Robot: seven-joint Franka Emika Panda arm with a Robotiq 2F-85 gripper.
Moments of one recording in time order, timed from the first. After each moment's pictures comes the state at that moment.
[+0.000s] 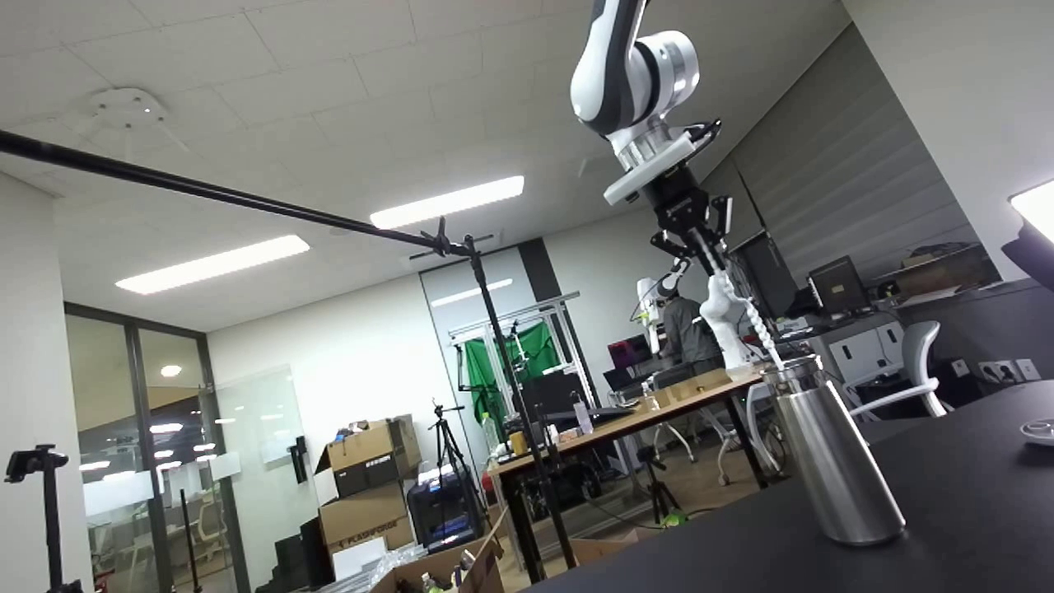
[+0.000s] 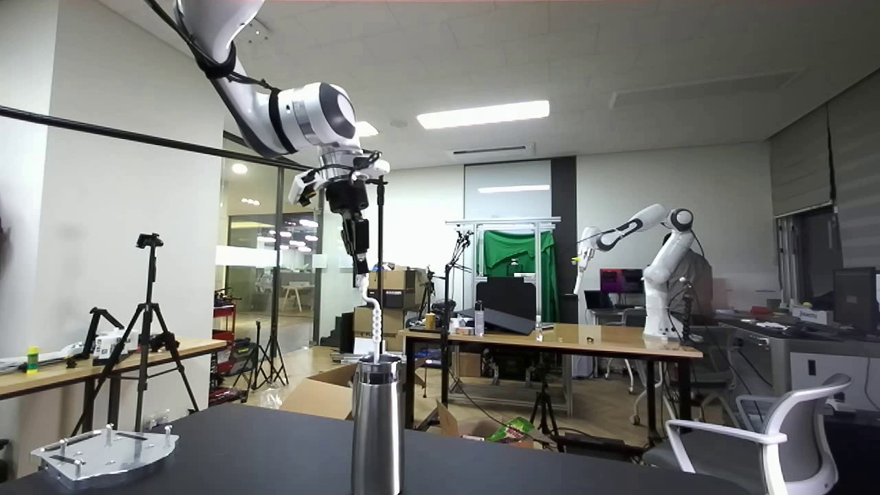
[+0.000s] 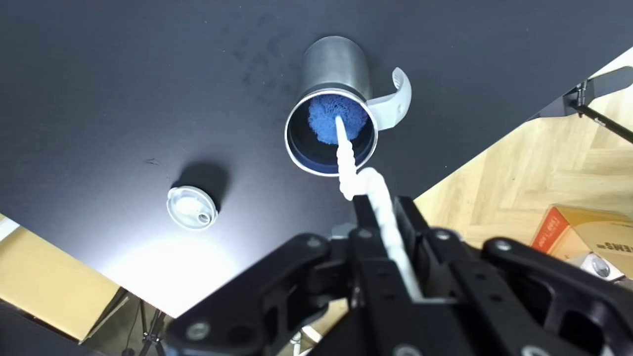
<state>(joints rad) 0.24 0.31 -0.03 -1.68 -0.20 2.08 0.98</state>
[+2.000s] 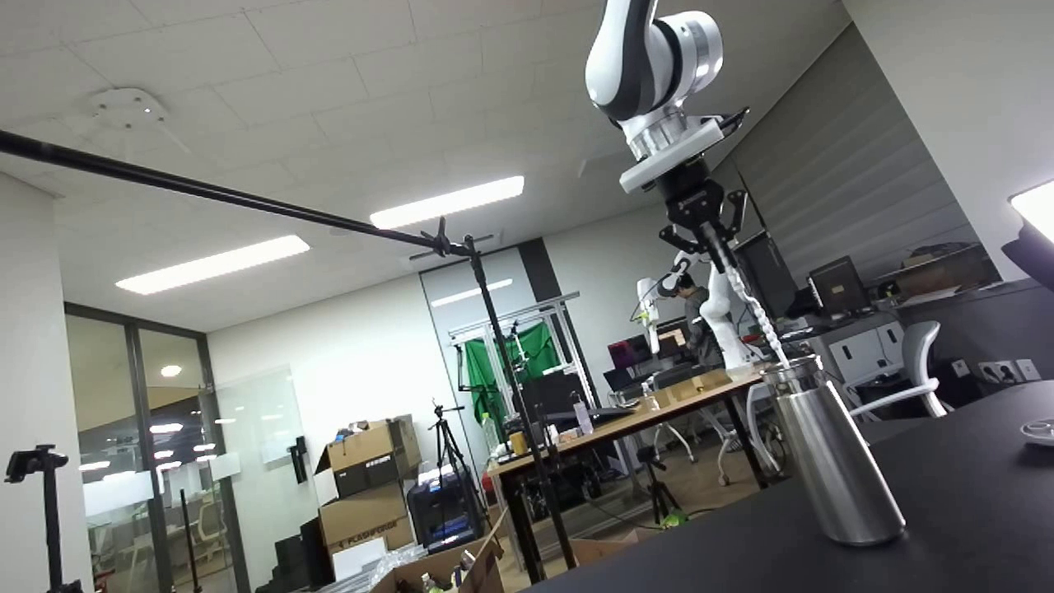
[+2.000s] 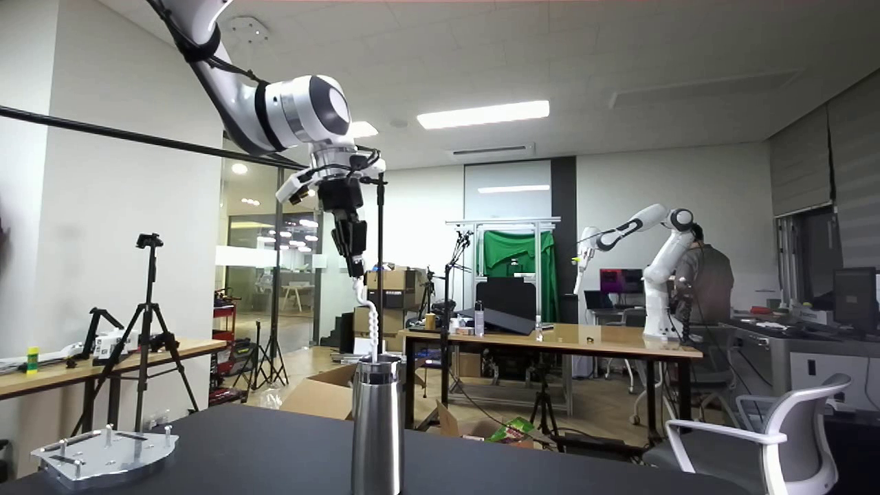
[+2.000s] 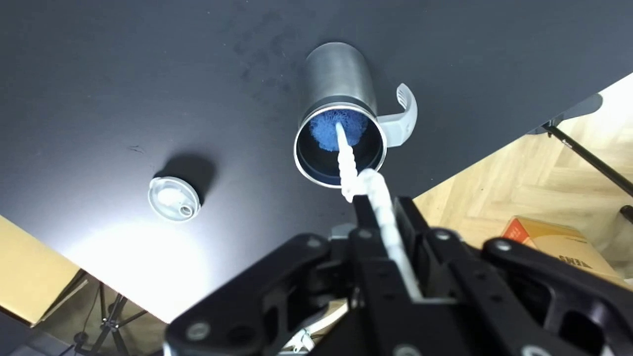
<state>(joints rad) 0.20 0.19 0.00 -1.86 -0.20 2.21 0.88</state>
